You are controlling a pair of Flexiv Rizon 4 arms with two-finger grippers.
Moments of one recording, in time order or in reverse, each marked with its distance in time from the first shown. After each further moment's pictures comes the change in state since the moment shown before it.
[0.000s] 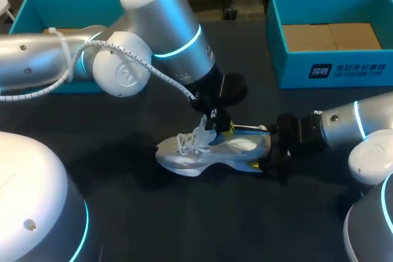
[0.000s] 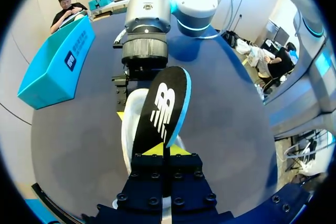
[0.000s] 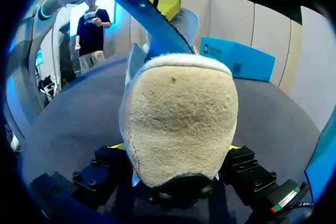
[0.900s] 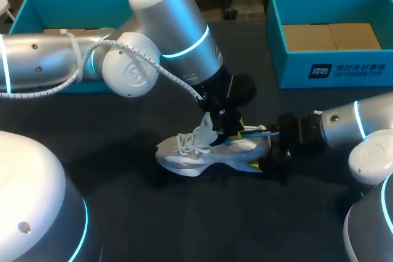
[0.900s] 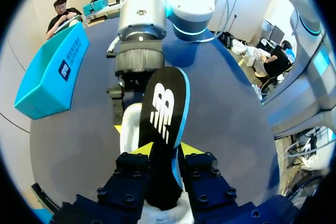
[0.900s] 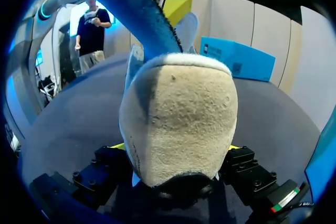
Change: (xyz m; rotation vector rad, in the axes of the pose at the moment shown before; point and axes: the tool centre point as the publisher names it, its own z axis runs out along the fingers) left arm -0.002 -0.019 0.009 0.034 0.011 0.049; right arm 0.000 0.000 0.000 0.000 0.000 0.000
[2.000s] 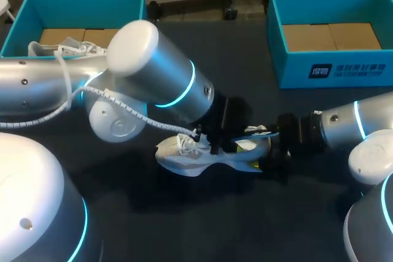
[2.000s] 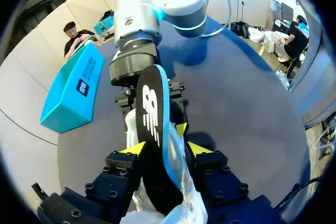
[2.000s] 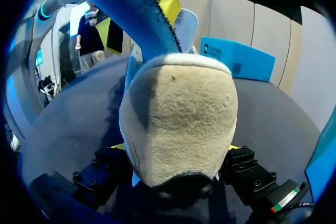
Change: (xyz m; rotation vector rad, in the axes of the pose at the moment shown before) left arm 0.006 0.004 0.016 0.030 -0.289 0.130; right arm 0.000 0.000 0.000 0.000 0.000 0.000
